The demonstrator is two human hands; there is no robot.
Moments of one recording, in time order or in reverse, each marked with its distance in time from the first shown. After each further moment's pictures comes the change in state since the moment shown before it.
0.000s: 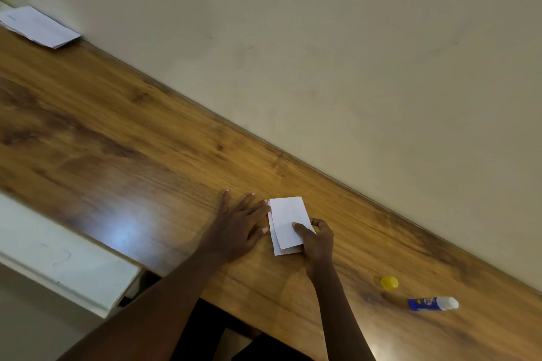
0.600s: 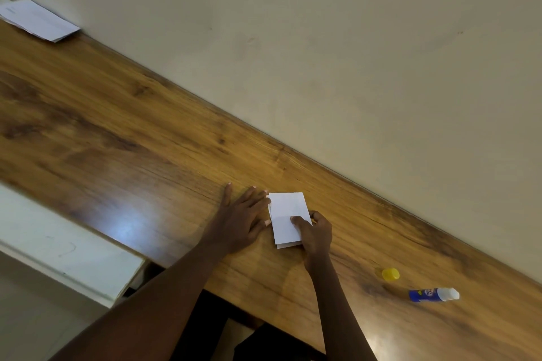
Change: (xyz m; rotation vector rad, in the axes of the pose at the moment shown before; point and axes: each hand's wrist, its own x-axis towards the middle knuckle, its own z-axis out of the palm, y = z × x) left_hand 0.000 -0.002 0.002 -0.040 0.040 -0.002; right_hand -0.001 0.006 0.008 -0.065 0.029 -0.075
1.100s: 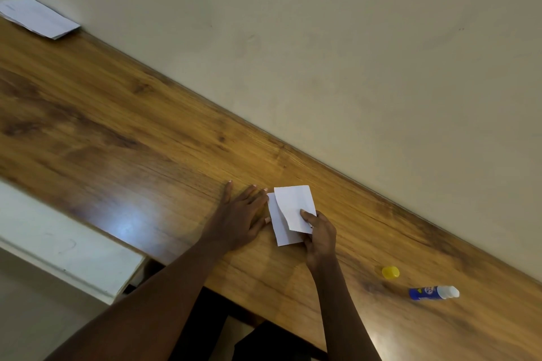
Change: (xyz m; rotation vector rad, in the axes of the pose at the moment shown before) left_hand -0.001 0.000 0.002 0.017 0.017 -0.011; right_hand 0.003 0.002 -0.009 0.379 -0.071 0.161
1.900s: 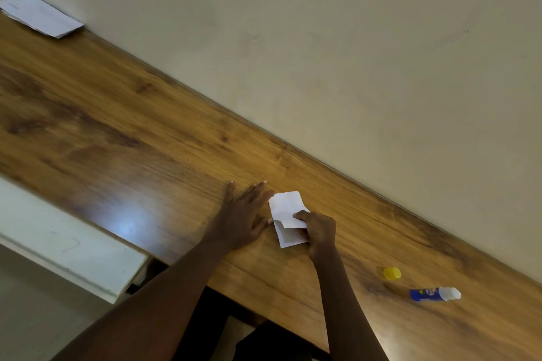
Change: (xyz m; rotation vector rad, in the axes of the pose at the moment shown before) left_hand 0.001 0.000 0.001 -0.042 0.019 -0.007; right_hand 0.005 -0.011 0.009 -0.255 0.077 0.002
